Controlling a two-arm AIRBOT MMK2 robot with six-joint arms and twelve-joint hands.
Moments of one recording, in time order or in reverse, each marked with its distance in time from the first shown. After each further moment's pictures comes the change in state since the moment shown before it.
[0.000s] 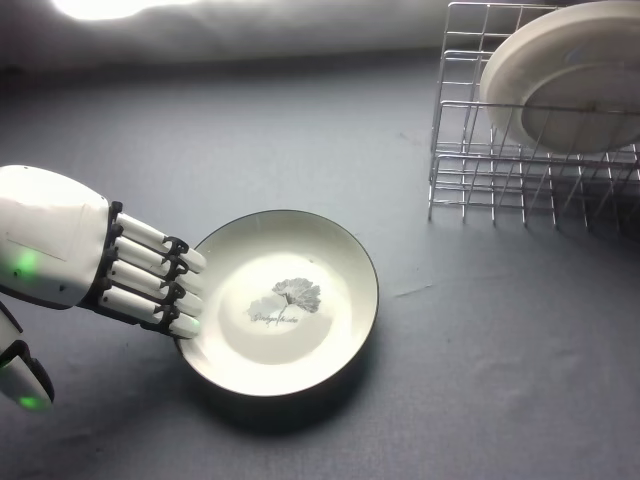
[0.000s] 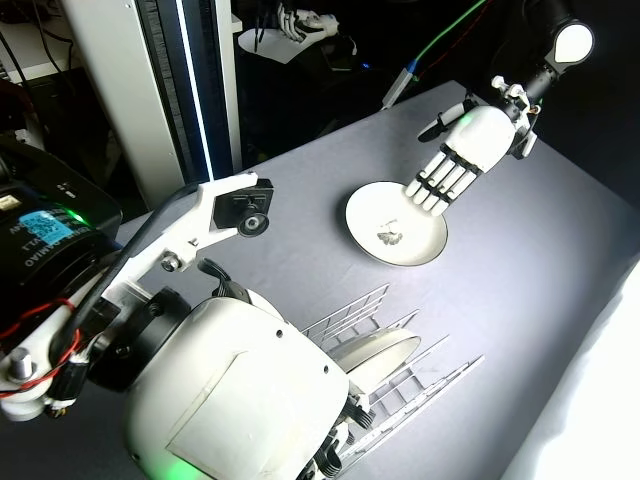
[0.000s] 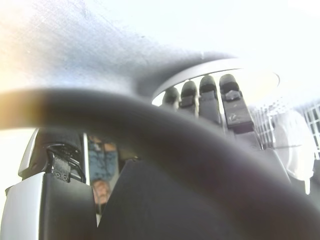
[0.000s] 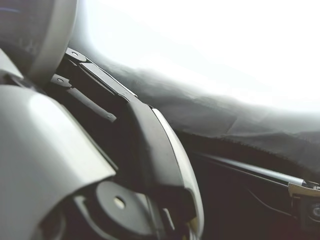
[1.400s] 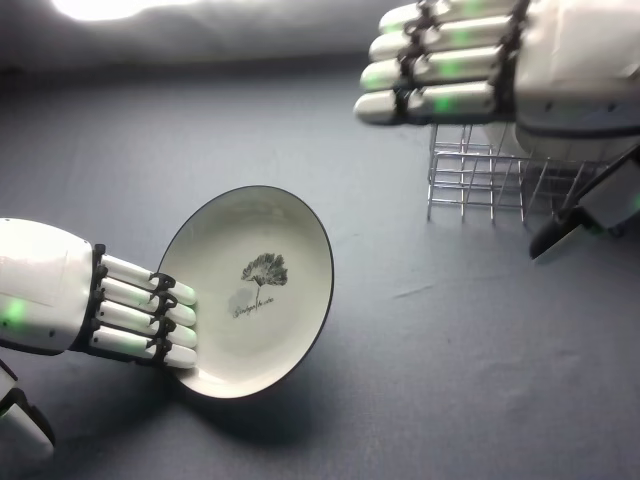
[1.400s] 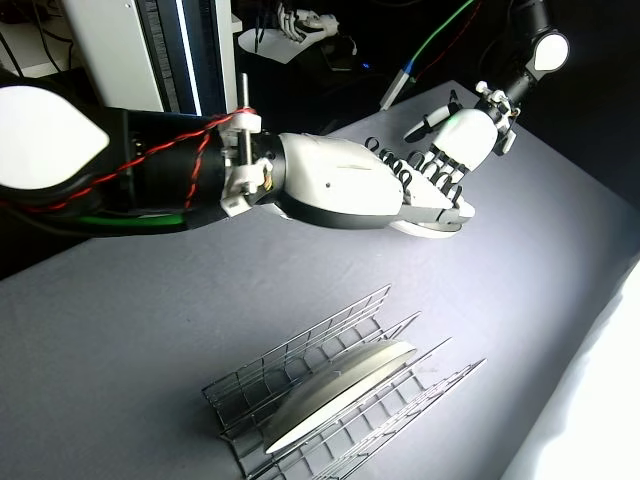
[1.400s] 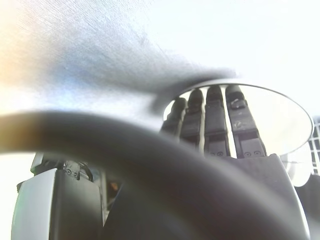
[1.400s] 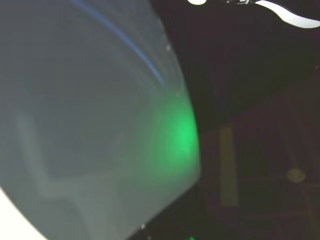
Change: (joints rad) left arm 0.204 0.026 -0.054 -0.144 0.069 0.065; right arm -0.069 -0.127 -0.079 -0.880 0.537 -0.104
